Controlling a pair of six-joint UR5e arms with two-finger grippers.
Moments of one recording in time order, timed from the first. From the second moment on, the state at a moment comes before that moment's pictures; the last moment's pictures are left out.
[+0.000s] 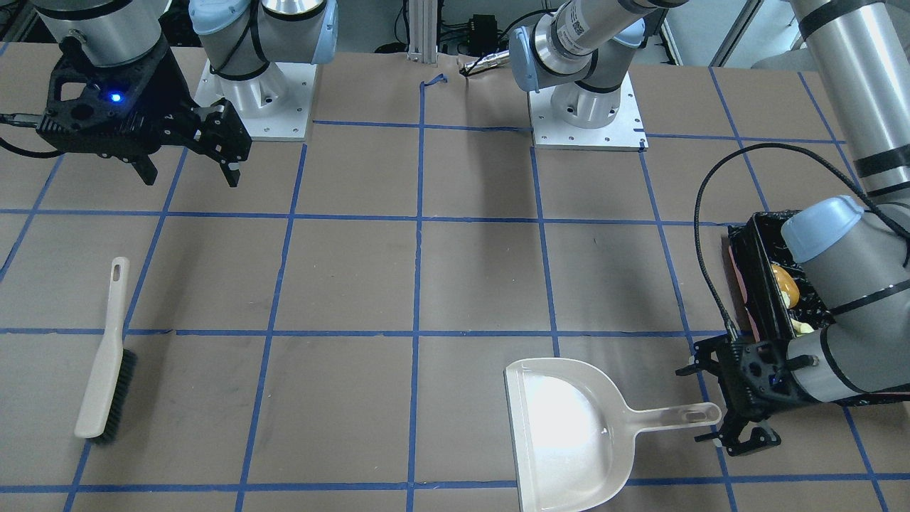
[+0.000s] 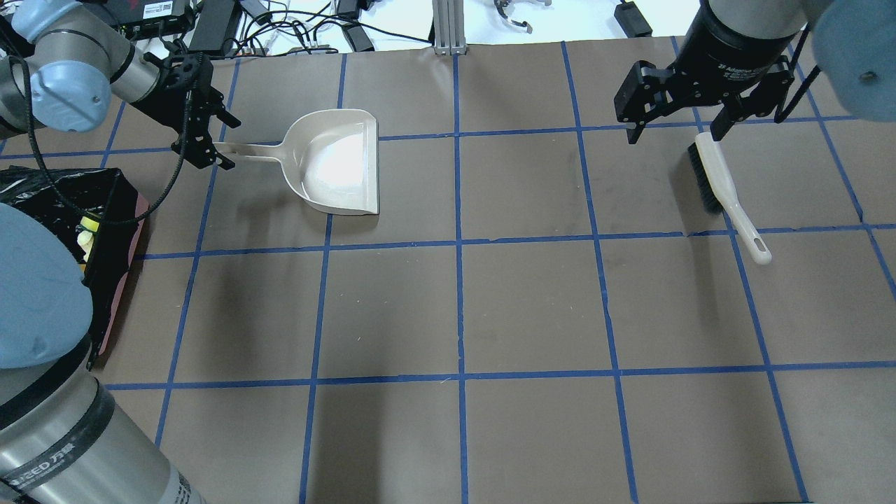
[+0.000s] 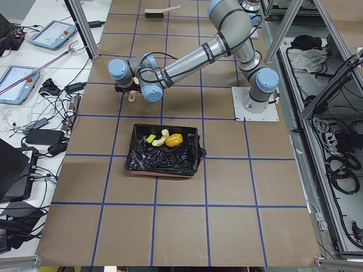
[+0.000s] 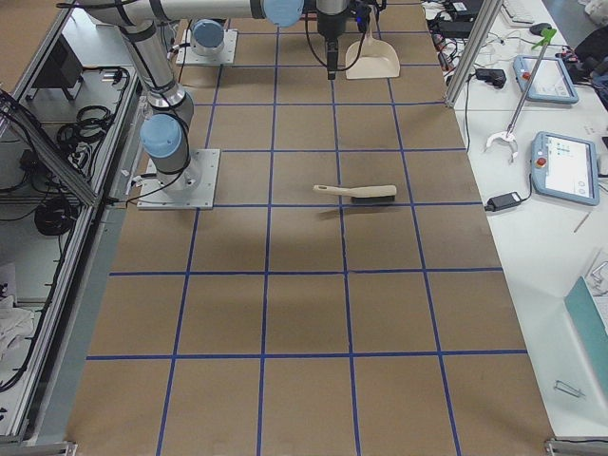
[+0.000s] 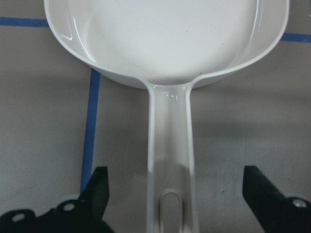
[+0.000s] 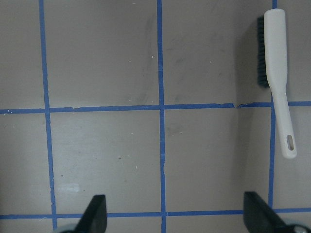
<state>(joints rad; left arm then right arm) -1.23 -2.14 -1.36 -1.33 1.21 1.87 1.55 -1.59 1.55 -1.60 -1.57 0.00</state>
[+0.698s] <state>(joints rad) -1.26 -1.95 -1.29 -1.54 1.39 1.71 1.55 -1.59 1.55 -1.60 -1.57 0.00</state>
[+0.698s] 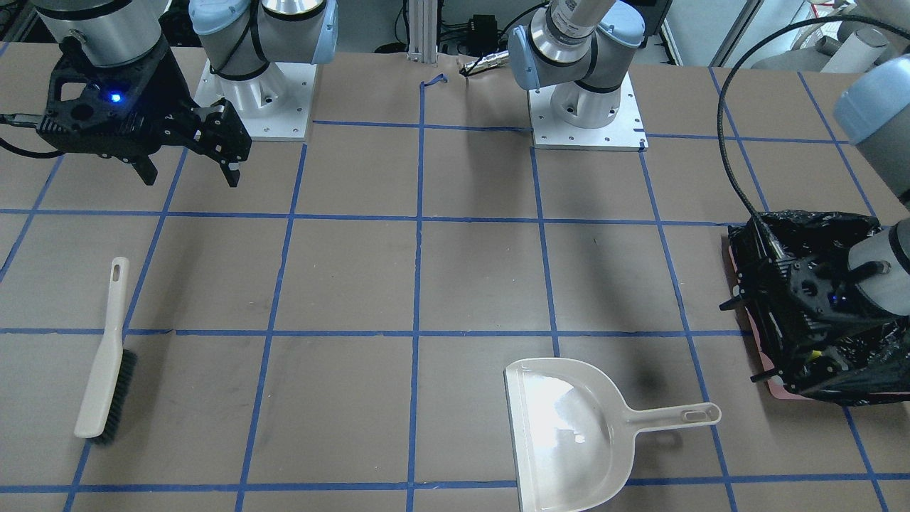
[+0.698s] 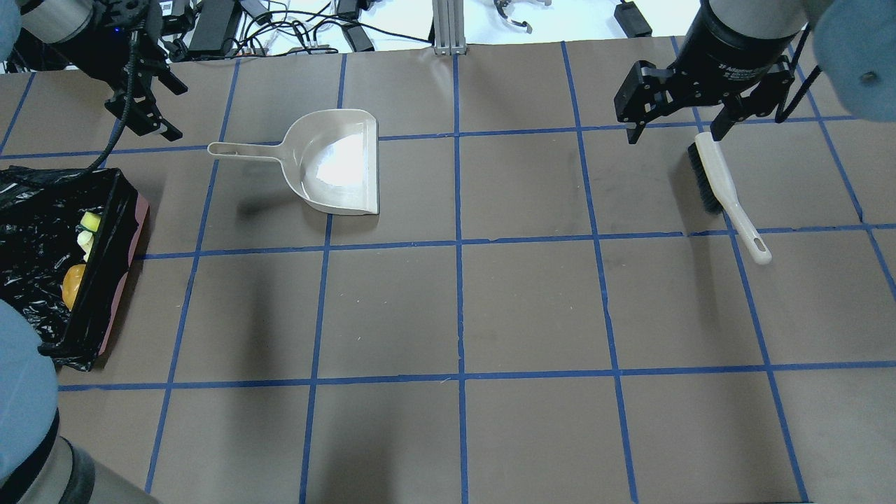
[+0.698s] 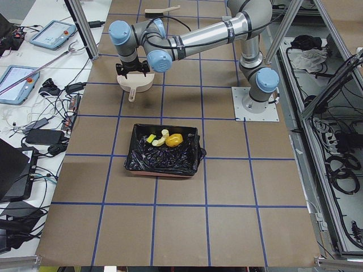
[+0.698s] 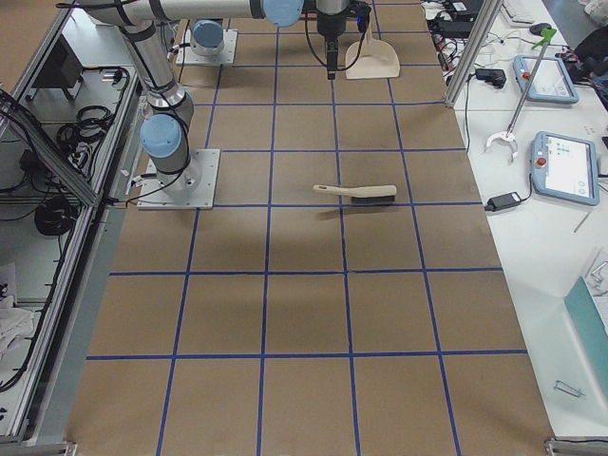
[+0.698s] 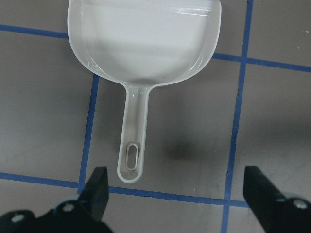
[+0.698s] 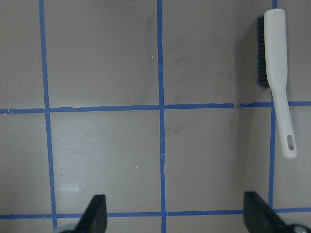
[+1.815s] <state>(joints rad) -1.52 -1.88 -1.30 -1.54 1.46 1.11 1.55 -1.59 1.55 -1.60 -1.57 0.00</state>
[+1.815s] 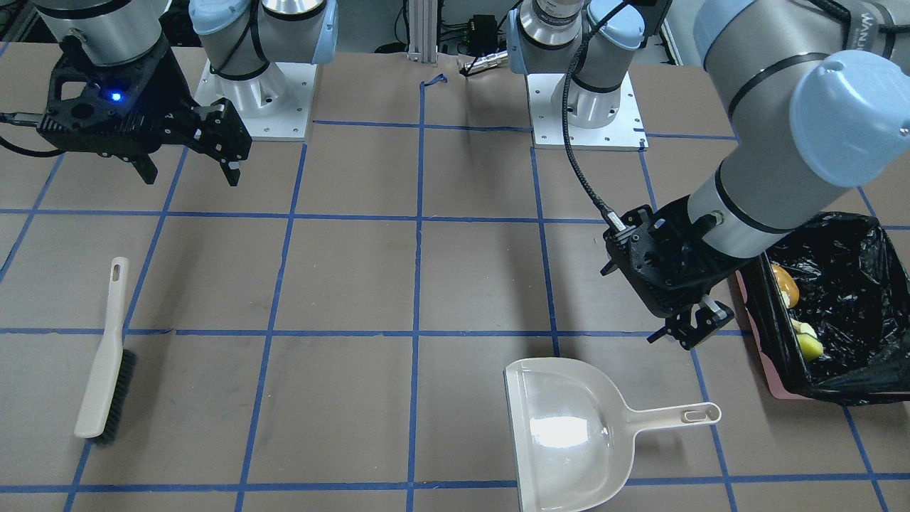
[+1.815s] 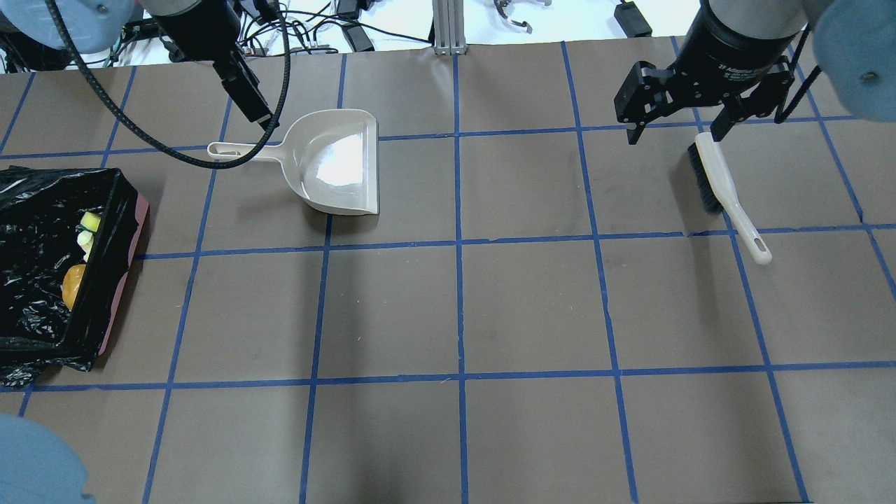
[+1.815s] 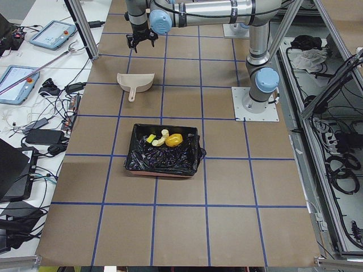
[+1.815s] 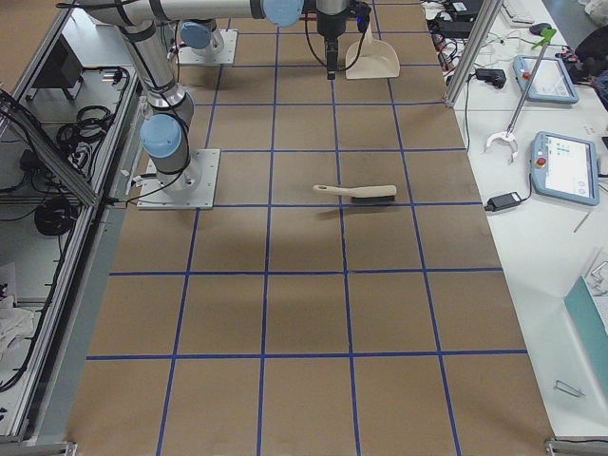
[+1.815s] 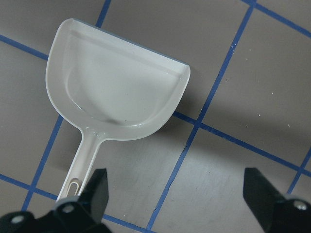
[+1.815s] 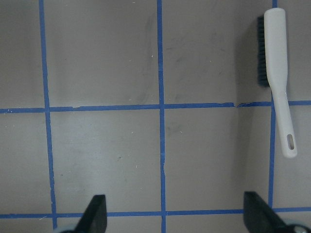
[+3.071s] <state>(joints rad) -1.55 -1.75 -1.38 -1.55 1.46 0.39 1.55 -1.59 1.55 -1.60 -1.56 0.00</state>
